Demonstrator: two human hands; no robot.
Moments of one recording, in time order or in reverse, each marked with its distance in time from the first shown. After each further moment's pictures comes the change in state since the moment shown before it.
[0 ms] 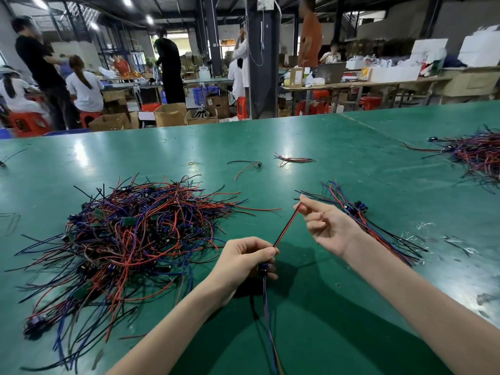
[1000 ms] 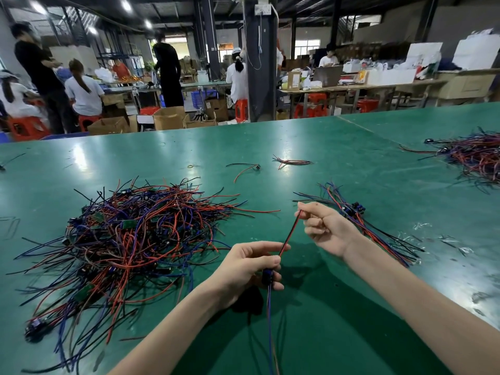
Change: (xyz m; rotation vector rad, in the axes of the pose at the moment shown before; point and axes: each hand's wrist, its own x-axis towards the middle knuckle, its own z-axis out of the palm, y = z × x) left_hand -0.001 -0.004 -0.002 -0.033 -0.208 -0.036; right_hand 0.007 0.003 -0.014 -0.120 -0.018 -0.127
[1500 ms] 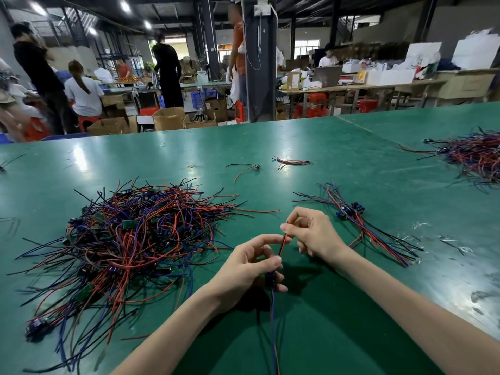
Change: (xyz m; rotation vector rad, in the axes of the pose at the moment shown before) left_hand 0.001 -0.009 -0.003 -0.017 -0.124 0.123; right_hand -0.004 0.026 -0.002 -0.840 -0.035 -0.415
